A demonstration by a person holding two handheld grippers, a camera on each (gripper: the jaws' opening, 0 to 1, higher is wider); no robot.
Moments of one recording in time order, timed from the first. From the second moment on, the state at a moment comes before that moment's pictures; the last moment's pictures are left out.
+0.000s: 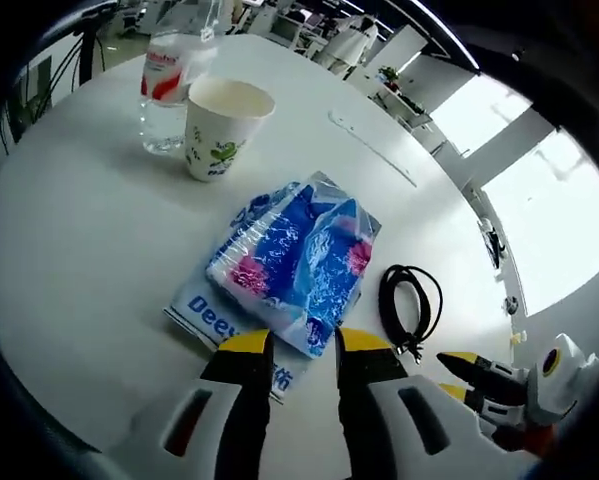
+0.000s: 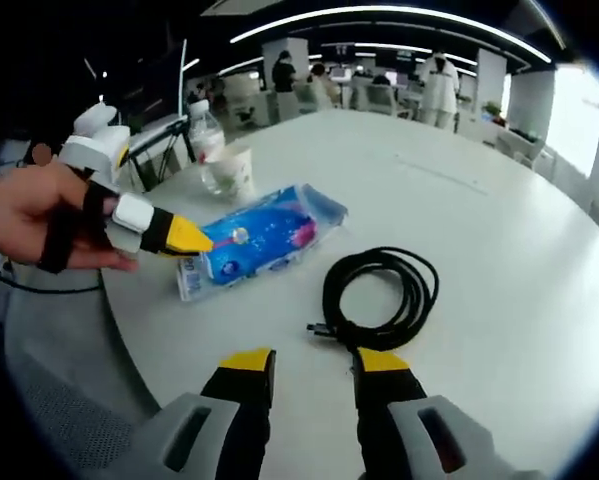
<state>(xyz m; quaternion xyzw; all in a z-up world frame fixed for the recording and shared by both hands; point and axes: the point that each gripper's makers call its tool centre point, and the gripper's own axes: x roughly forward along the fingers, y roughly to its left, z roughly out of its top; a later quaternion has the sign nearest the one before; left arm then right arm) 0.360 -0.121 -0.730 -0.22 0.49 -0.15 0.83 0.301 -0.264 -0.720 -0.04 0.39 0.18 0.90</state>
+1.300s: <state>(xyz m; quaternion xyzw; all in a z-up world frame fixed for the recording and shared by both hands) 0.352 -0.104 -0.743 -0.14 0.50 -0.16 0.84 0.273 -0.263 -0.709 0.04 0.39 0.16 0.91</state>
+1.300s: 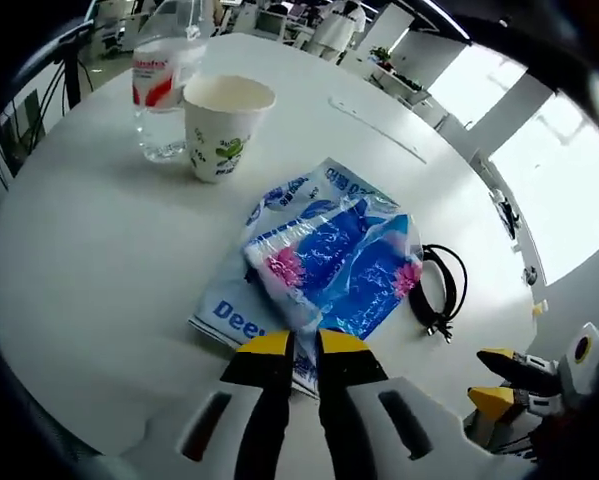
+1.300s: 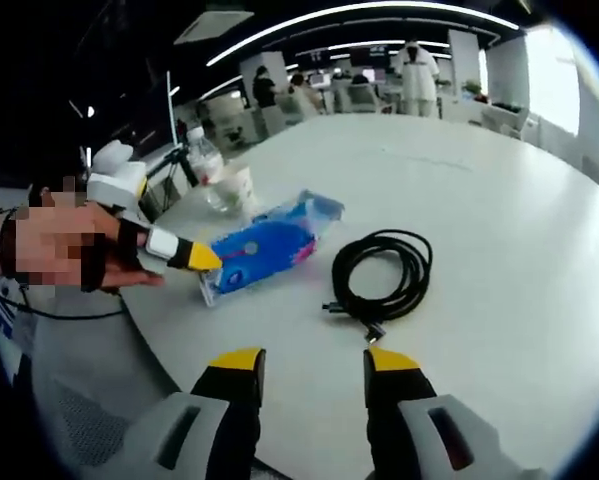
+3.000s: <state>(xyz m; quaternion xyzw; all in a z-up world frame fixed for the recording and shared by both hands) 0.294 -0.105 -0.740 0.00 0.47 -0.28 0.83 0.272 -0.224 -0.725 0.11 0.41 0.17 0.89</state>
